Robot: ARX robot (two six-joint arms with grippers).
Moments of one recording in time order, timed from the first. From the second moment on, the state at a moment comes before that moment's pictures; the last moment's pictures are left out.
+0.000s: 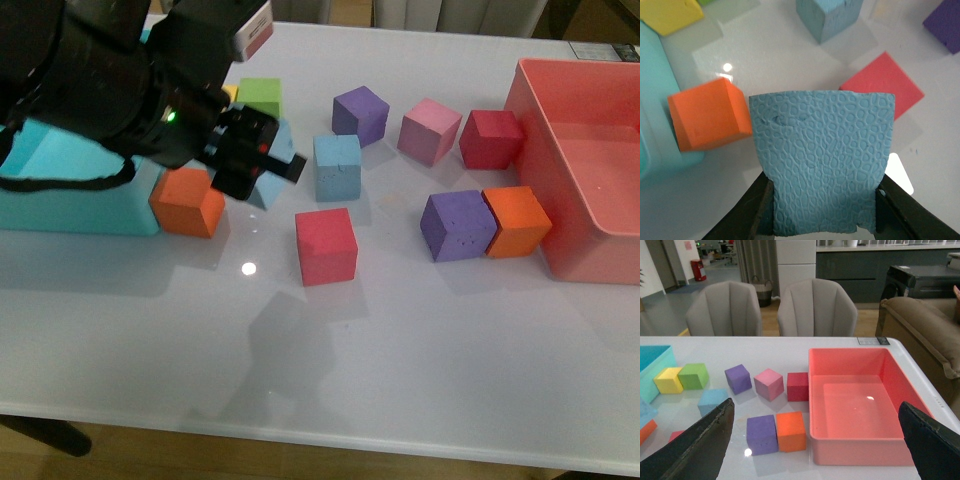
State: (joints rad) left arm -0.41 1.98 1.05 0.13 0.05 0.11; right arm 0.00 0.00 0.02 0.00 0.00 0.00
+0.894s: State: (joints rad) left arm -0.45 2.40 1.70 -0.16 0.05 0.22; right arm 0.00 0.00 0.02 0.00 0.00 0.00
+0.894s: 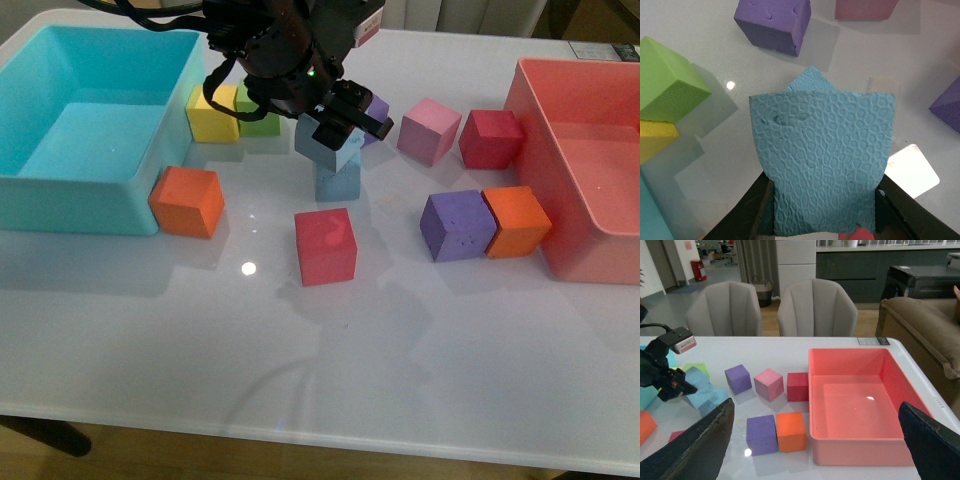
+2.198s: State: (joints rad) left arm -0.45 2.53 1.82 -0.19 0.05 0.21; right arm 0.00 0.00 0.02 0.00 0.00 0.00
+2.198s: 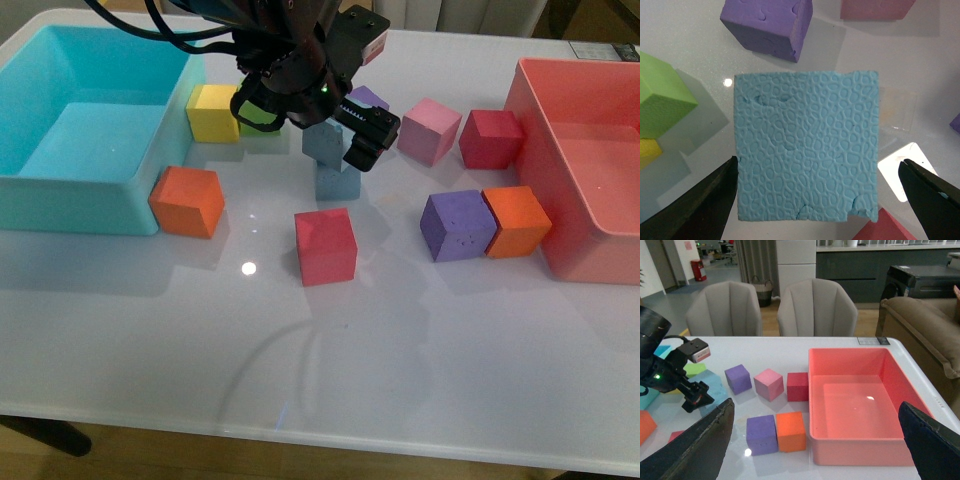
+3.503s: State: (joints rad) left arm -0.20 1.39 0.24 1.15 -0.18 0.00; right arm 0.00 0.00 0.02 0.00 0.00 0.00
